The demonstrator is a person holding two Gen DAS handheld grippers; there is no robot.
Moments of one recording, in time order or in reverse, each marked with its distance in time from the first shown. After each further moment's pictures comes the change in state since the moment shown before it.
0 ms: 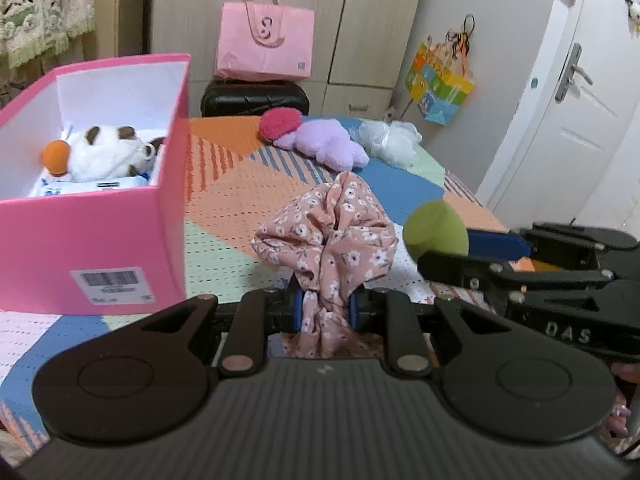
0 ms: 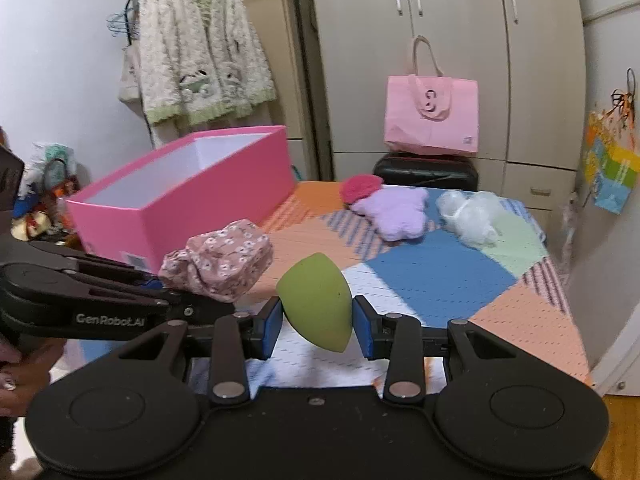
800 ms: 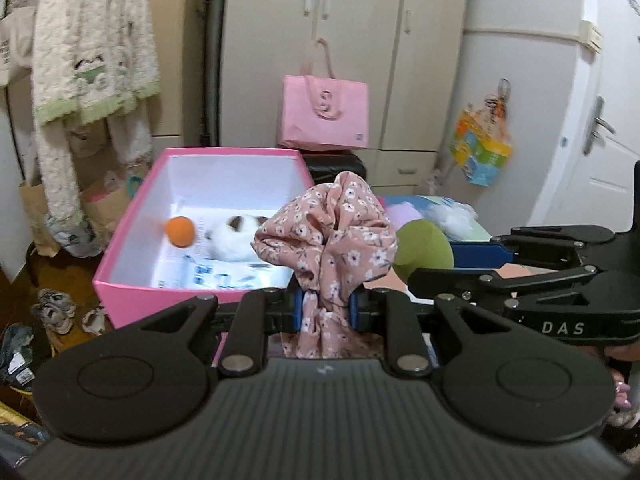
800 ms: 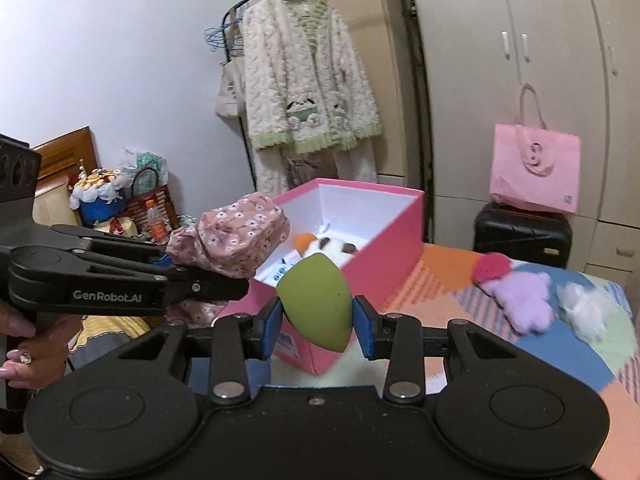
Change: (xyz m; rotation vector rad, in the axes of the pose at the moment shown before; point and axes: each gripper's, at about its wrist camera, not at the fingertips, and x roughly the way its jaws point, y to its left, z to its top) left arm -0.105 0.076 0.032 0.000 -0.167 0.139; right arm 0.003 0.086 0.061 -0.127 -0.067 0.248
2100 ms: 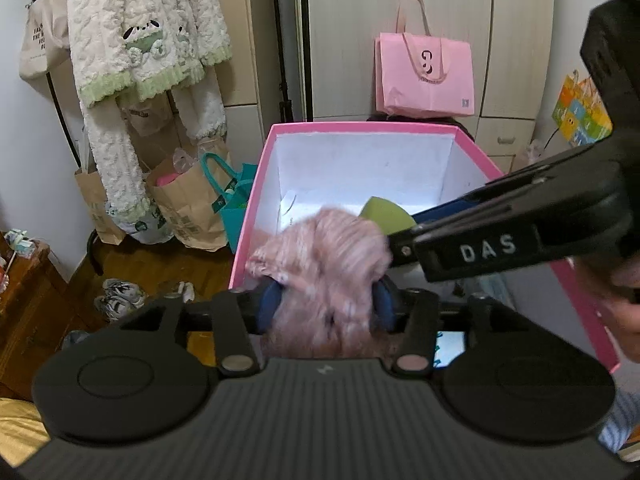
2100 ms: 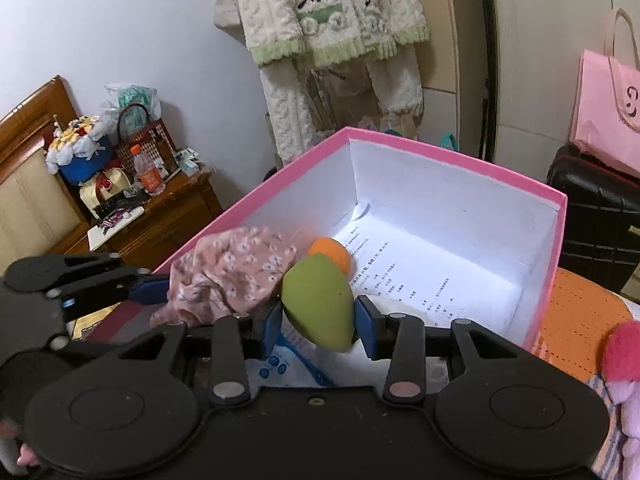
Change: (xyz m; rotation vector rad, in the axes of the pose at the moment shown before) left arm 0.115 0.107 0.040 0.013 0.126 0.221; right arm 0.240 -0.009 0.089 0.040 0.333 0.102
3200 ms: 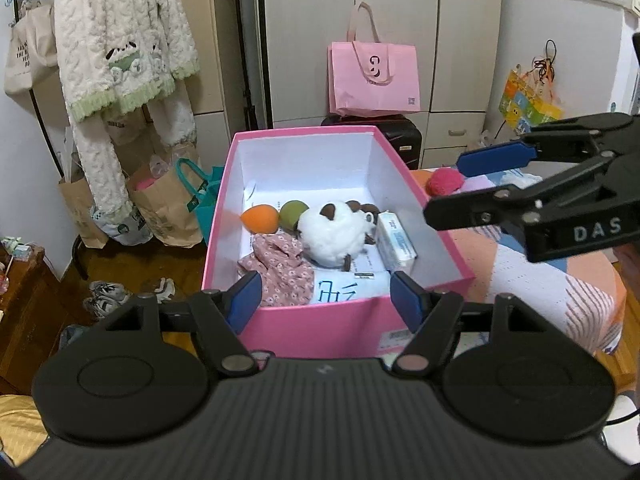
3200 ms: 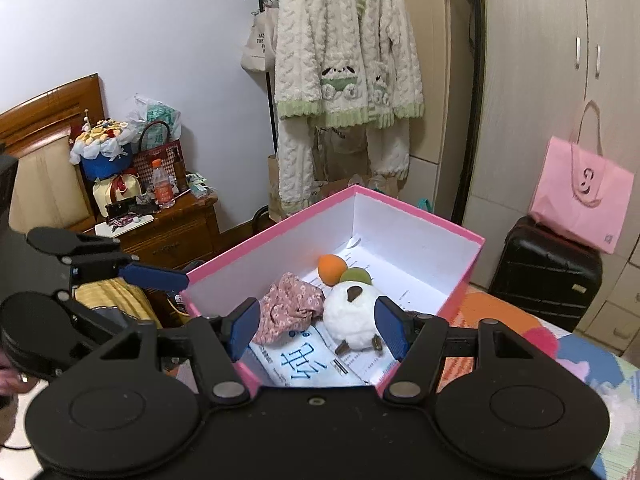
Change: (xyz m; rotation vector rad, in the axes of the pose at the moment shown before) left arm -0.114 -0.031 -0.024 0.067 0.004 -0.094; right arm -0.139 0.053 -0.052 -0.166 -0.171 -0.100
